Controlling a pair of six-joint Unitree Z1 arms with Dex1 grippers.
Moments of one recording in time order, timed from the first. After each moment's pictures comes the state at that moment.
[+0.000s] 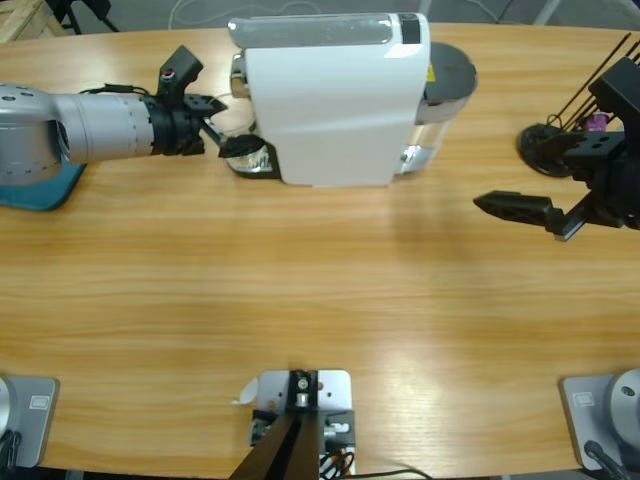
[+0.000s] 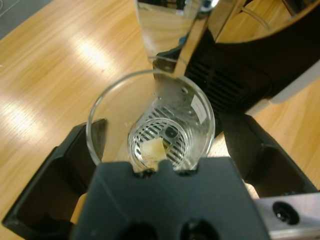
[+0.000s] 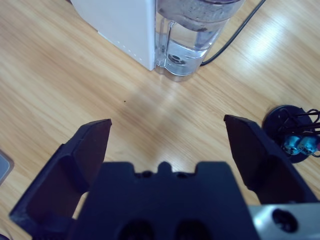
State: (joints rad) arm 0 -0.68 1.85 -0.67 -0.59 -0.21 0.18; arm 1 0.76 1.19 -0.72 0.31 -0.13 0.04
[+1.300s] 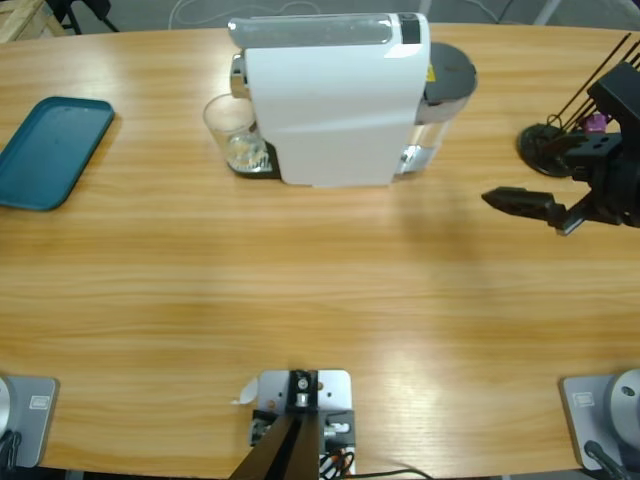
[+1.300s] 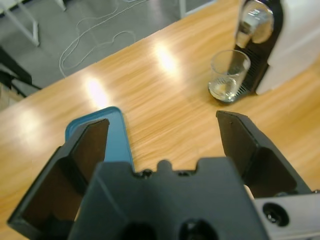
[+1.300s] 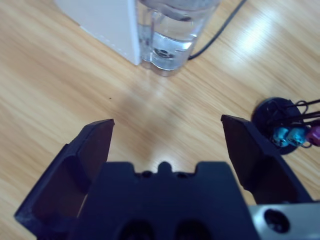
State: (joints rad) arm 0 -0.60 0.85 -0.66 0.26 0.15 0.09; arm 1 0.76 1.20 -0.70 0.31 -0.20 0.06
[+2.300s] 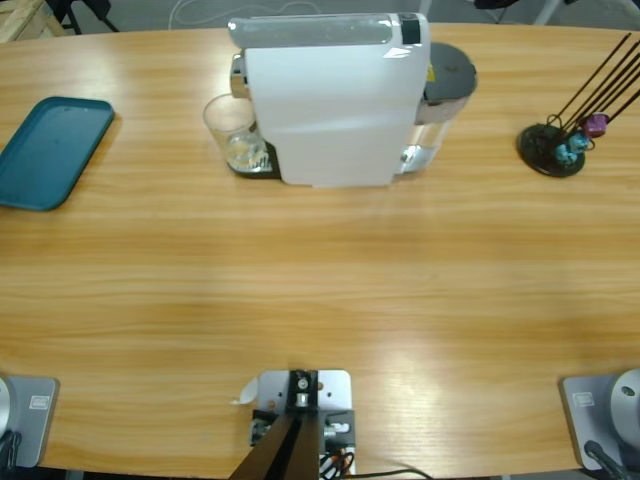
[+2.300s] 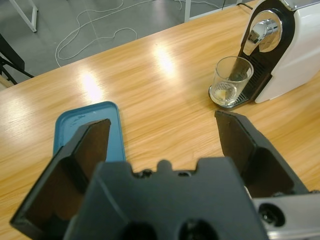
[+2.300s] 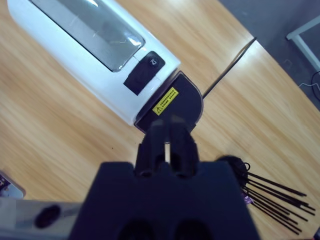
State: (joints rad) arm 0 -0.54 0.85 -0.62 0.21 0.10 0.04; arm 1 0.64 1.61 -1.62 0.87 -0.08 -0.17
